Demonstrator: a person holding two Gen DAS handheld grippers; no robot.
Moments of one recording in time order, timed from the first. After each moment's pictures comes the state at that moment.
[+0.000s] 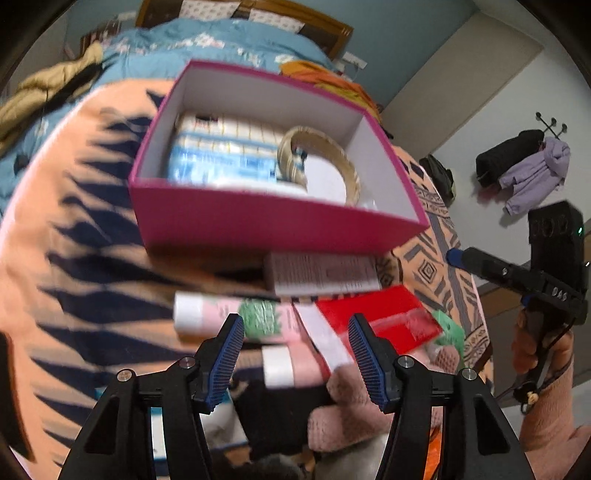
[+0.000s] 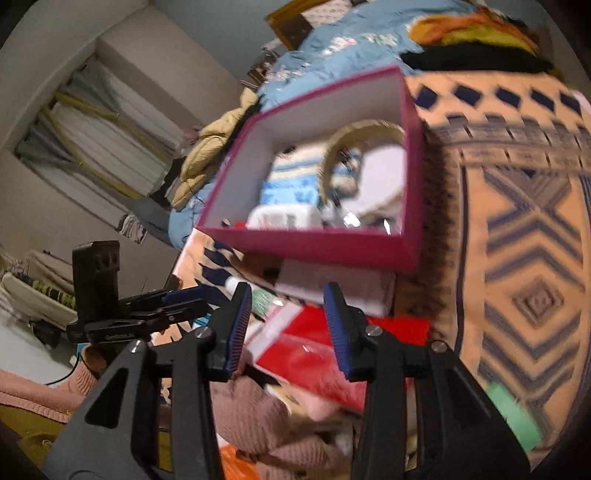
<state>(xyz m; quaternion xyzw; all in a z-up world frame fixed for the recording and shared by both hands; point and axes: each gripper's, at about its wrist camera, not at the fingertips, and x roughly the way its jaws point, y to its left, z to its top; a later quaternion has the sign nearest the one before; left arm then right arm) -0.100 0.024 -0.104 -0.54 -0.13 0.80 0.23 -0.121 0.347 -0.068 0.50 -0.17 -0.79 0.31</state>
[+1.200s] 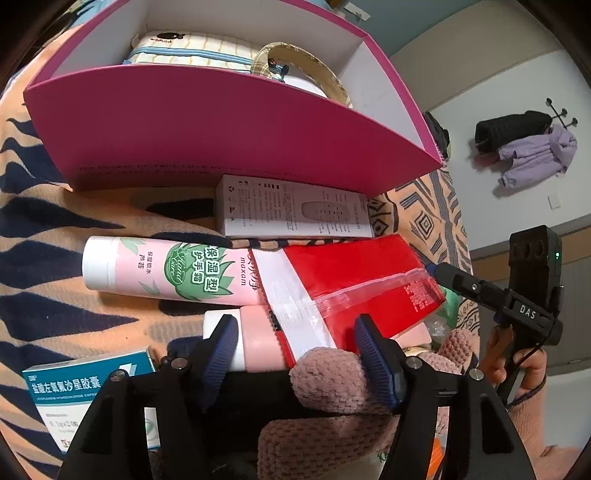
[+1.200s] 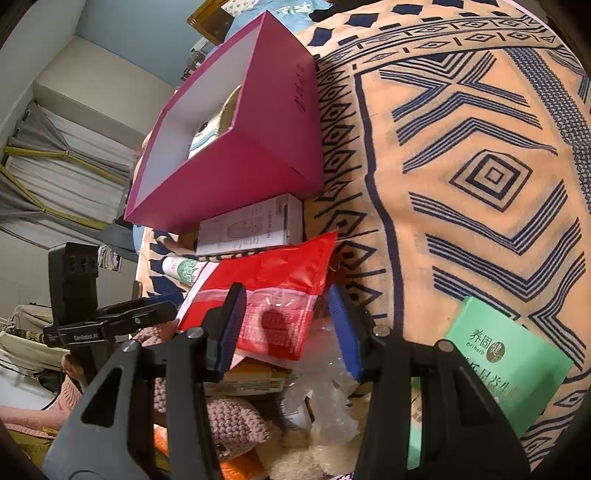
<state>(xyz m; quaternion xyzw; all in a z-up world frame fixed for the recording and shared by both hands) -0.107 0.066 -0.147 -0.62 -0.14 0.73 0.26 -0.101 0.403 -0.131 0.55 -0.23 -0.77 0.21</state>
